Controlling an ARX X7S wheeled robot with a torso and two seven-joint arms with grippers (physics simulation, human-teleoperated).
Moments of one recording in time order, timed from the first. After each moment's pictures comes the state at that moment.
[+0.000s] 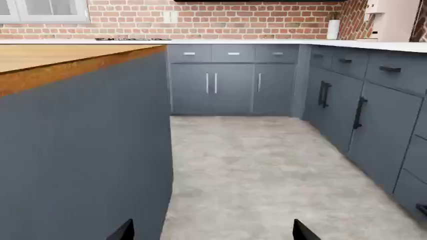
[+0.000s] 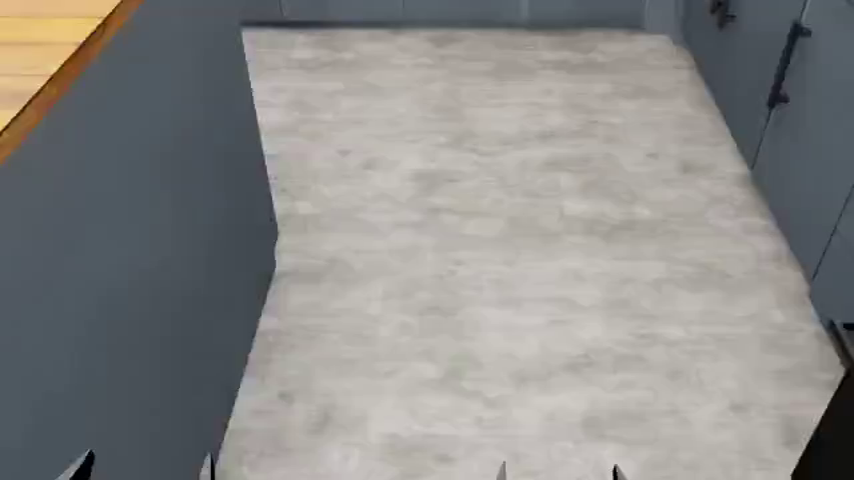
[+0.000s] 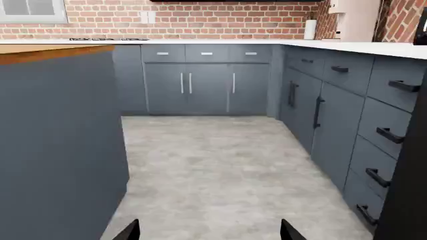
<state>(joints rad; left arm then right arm) 0.00 0.00 0.00 0.00 0.00 0.00 0.00 0.00 0.00 0.00 0.00 0.00 0.00 0.00</state>
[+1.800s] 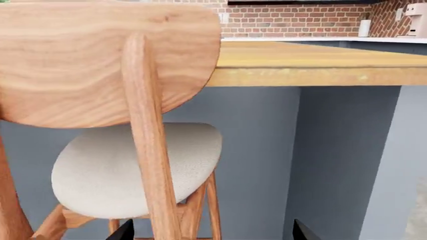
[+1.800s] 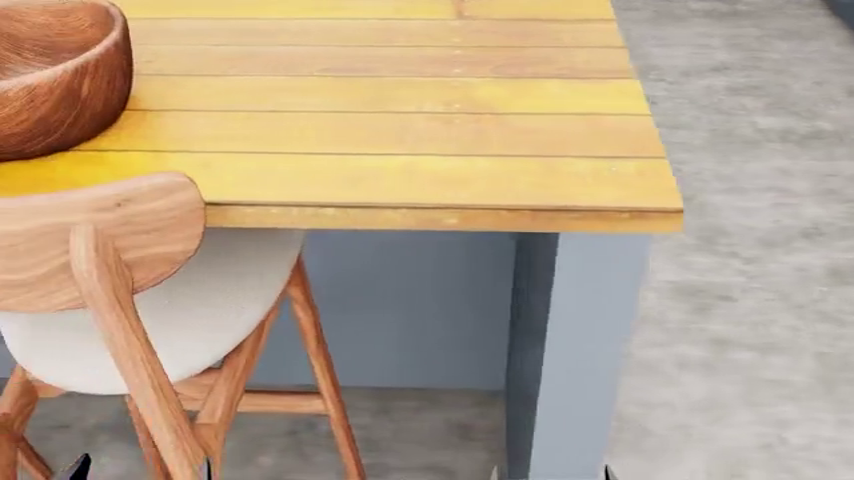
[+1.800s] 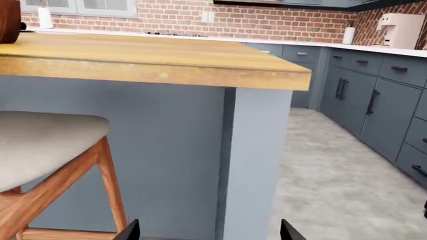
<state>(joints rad) 0.00 -0.12 0.14 0.00 -0.12 0.01 -0.14 0.01 0.13 -0.16 0.00 0.08 0.01 0.14</state>
